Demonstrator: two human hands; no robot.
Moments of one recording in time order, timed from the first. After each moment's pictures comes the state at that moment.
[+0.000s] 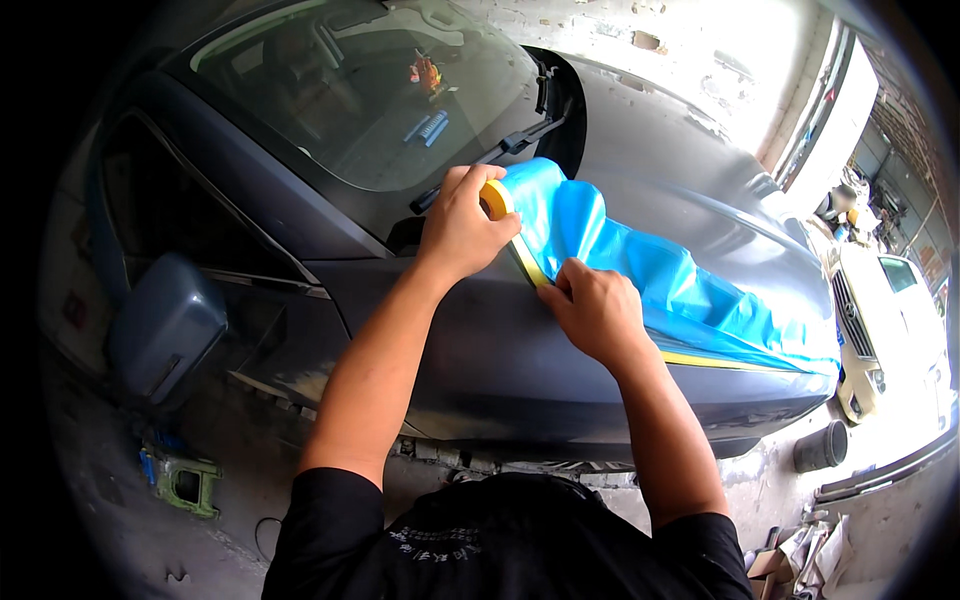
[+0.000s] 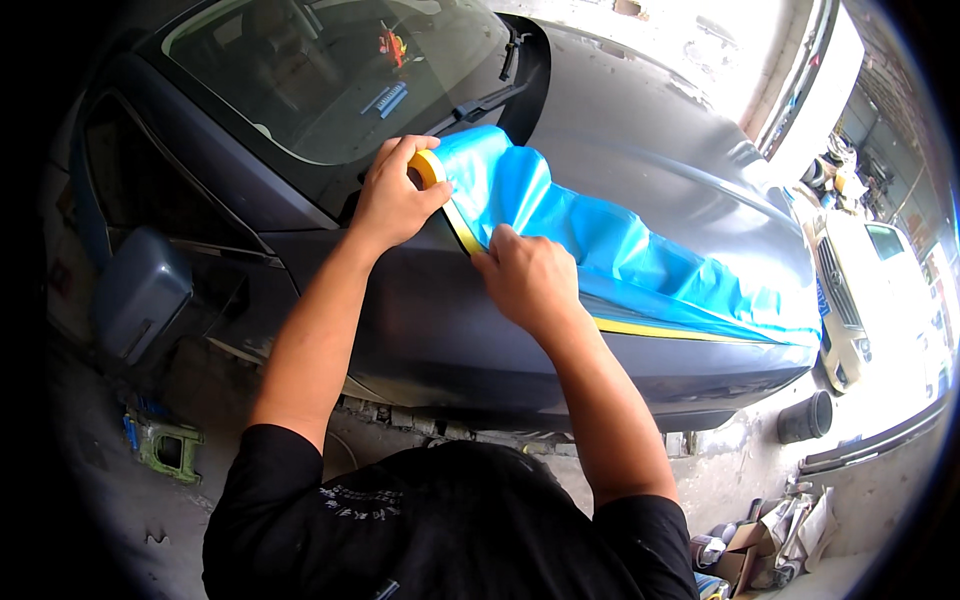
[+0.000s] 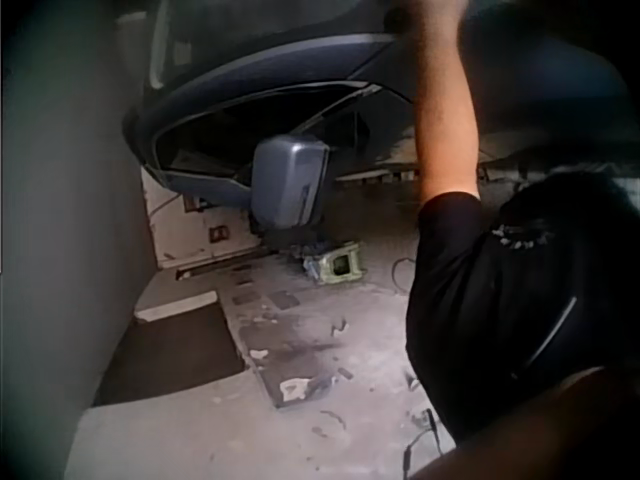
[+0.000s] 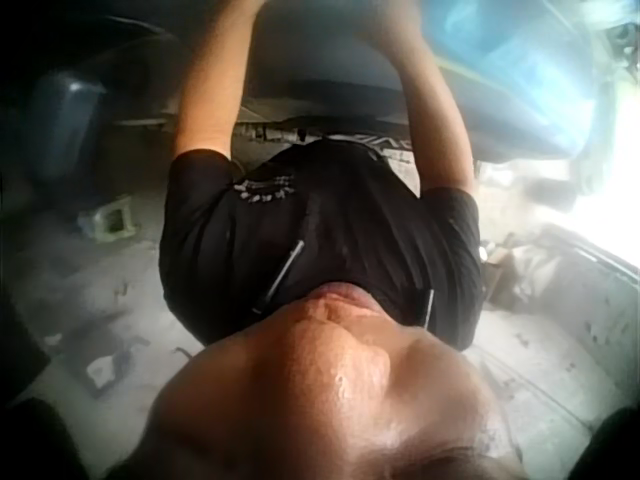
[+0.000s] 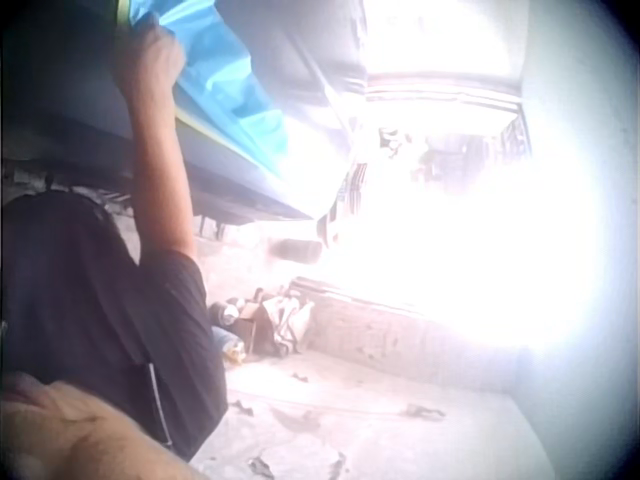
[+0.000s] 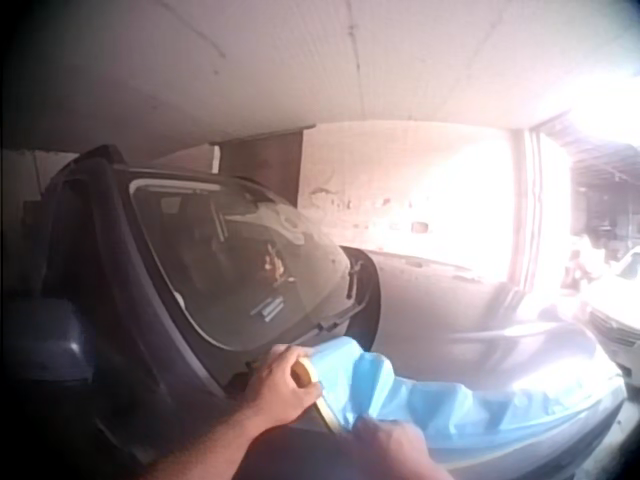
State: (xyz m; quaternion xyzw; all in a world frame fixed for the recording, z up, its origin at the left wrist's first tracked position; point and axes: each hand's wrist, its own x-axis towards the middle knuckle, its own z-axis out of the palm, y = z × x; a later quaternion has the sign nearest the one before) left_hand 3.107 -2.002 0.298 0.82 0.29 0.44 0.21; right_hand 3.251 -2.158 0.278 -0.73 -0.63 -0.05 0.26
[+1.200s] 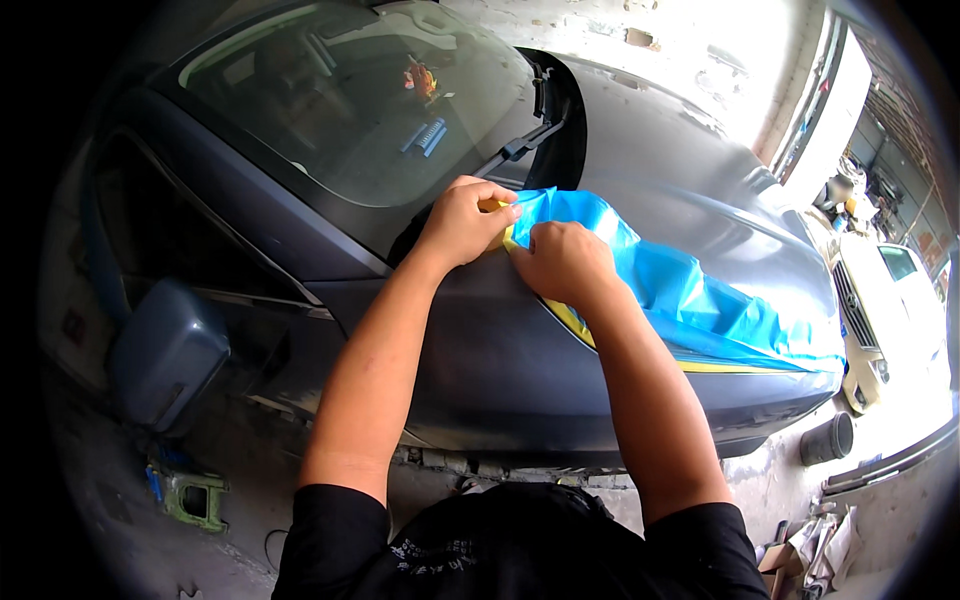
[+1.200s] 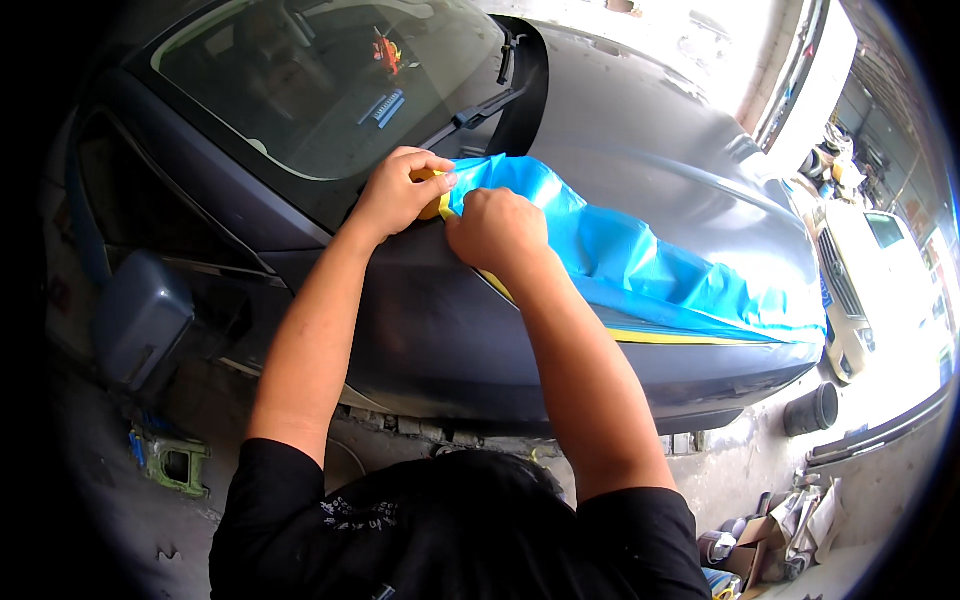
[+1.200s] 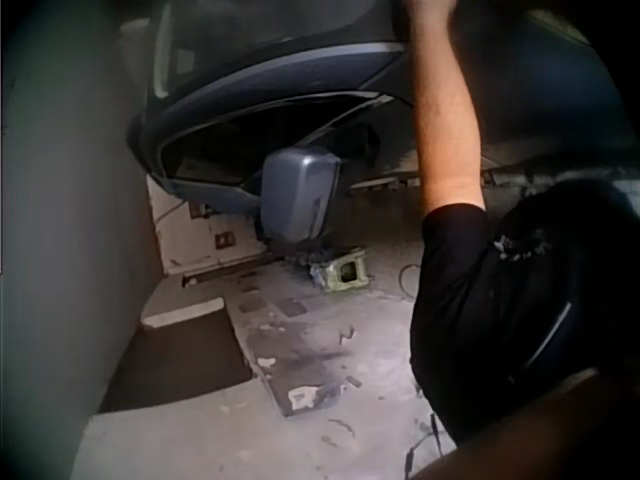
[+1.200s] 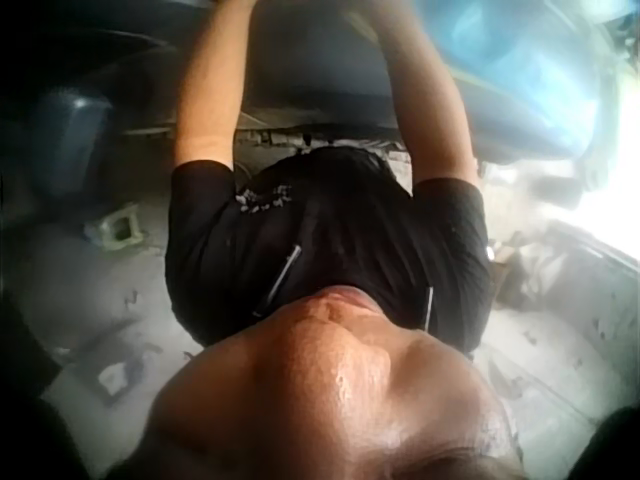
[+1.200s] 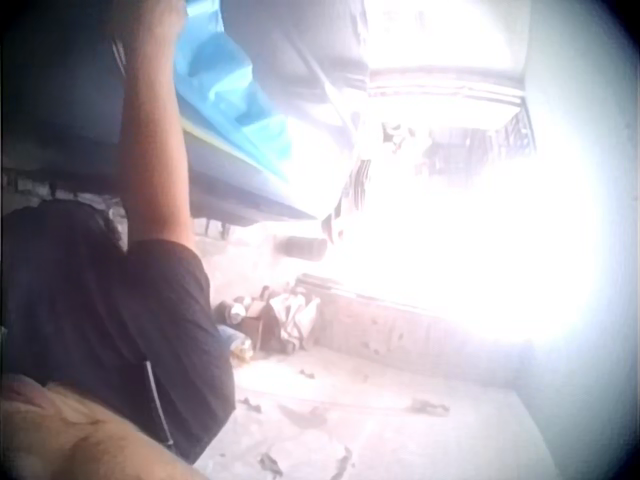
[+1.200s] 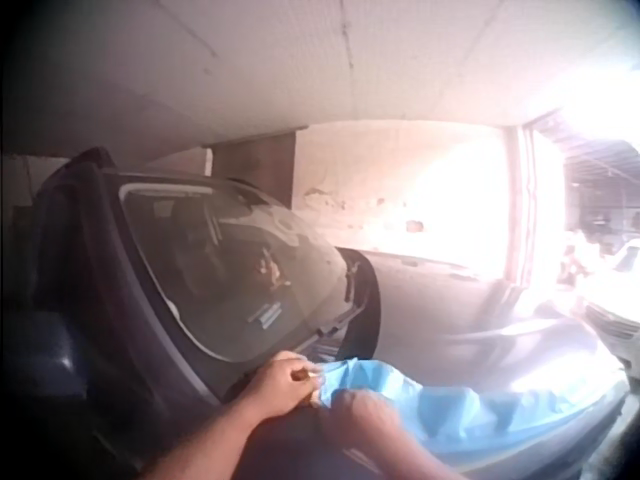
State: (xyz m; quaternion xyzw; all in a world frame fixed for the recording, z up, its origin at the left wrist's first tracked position) left_hand 3.115 -1.947 0.292 0.83 0.26 0.37 0.31; right_hand 3.240 -2.079 0.309 -0.78 -0.61 -0.01 0.17
